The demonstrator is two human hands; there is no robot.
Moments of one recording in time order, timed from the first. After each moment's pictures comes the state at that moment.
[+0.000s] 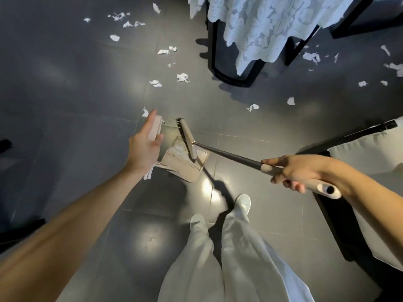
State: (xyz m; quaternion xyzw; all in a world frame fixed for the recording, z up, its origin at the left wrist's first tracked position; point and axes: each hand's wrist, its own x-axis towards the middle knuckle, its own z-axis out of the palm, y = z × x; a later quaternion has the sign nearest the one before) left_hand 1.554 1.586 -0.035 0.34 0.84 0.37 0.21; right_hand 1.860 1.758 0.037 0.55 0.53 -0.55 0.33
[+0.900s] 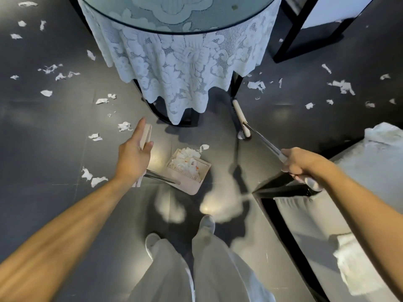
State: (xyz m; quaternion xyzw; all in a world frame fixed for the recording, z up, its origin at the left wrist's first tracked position) left_hand 1.667 1.992 -0.040 0.40 0.83 0.31 0.23; right_hand 2.028 2.143 0.009 0.66 0.60 -0.40 0.20
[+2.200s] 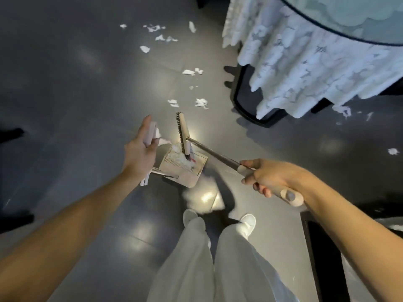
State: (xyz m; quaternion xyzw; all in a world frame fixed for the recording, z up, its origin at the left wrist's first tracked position) left_hand 1.464 1.728 -0.040 0.22 0.88 0.39 0.17; right_hand 1.692 1.930 0.032 0.47 0.60 -0.56 0.32
